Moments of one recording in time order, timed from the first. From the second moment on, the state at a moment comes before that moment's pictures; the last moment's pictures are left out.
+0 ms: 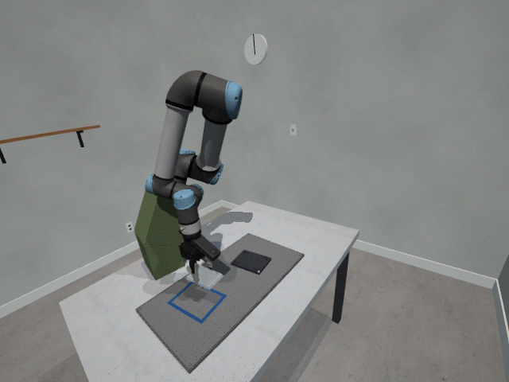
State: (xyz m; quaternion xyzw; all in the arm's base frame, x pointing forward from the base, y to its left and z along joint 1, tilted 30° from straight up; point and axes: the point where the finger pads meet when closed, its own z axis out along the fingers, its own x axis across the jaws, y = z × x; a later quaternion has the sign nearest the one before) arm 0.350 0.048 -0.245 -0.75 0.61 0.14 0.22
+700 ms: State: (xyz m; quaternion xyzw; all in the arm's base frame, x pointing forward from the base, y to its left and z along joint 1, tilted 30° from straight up) arm 0.351 0.101 -0.212 -0.75 0.61 0.14 0.22
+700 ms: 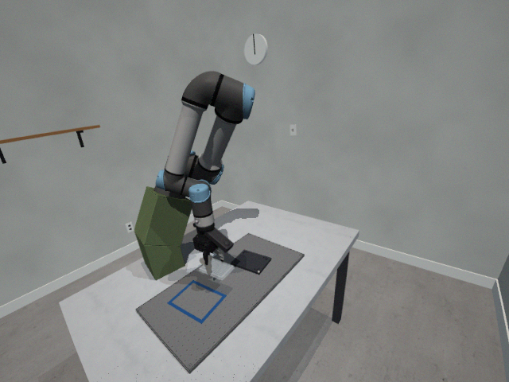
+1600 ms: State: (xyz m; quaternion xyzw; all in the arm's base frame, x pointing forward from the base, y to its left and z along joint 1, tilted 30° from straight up) arm 0.353 0.168 -0.170 -0.75 0.61 0.14 0.22
